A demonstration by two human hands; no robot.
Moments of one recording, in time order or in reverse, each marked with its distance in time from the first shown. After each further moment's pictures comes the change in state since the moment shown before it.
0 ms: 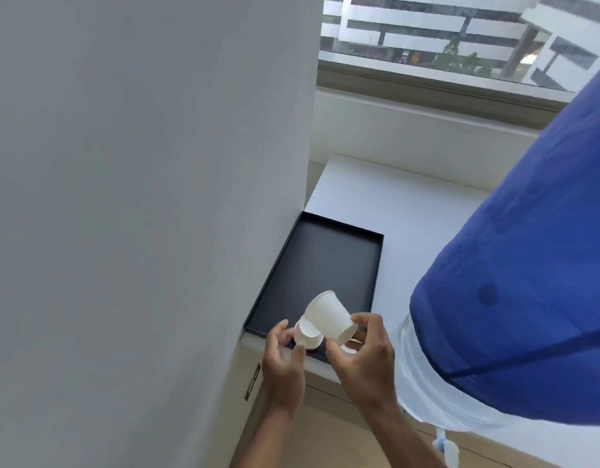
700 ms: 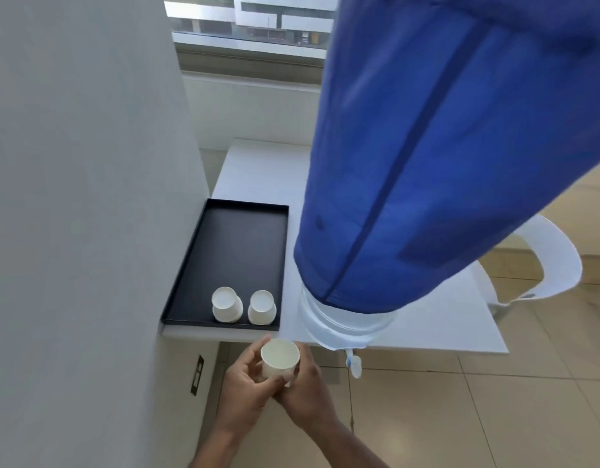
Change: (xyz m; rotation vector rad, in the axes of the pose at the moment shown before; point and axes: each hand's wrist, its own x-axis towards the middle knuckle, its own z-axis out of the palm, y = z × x) left_hand -0.114 0.011 0.006 0.019 -0.571 -0.090; right_hand -0.118 0.075 -0.047 0.030 -0.190 0.379
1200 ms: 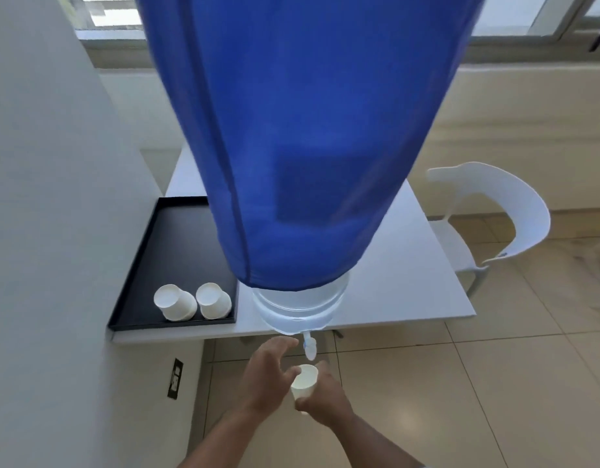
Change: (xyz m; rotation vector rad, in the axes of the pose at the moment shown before) left_hand 0.018 -0.046 0.119 0.958 -0.216 0.235; right_hand 0.002 0.138 -0.084 -0.170 -0.147 0.384
